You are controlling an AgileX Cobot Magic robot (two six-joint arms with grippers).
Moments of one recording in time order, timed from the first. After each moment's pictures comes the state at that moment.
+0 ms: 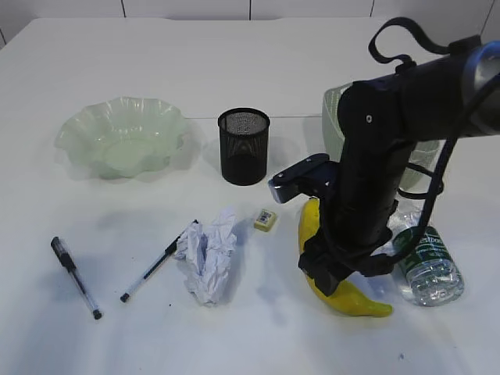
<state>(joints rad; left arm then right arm) 0.00 1.07 -0.84 -0.19 0.95 -0.03 0.46 1.92 -1.25 0.06 0.96 -0.23</state>
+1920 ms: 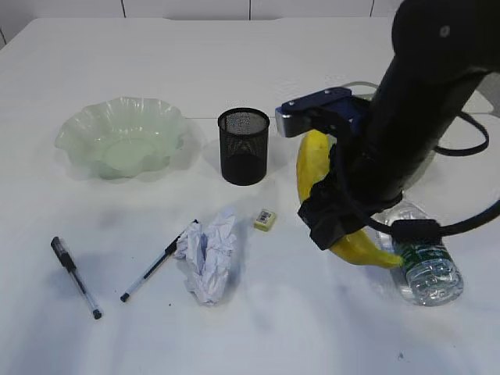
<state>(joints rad) 0.00 1.08 -0.84 -0.22 0.93 -0.03 0.48 1.70 -1.25 0.14 1.00 -0.20</state>
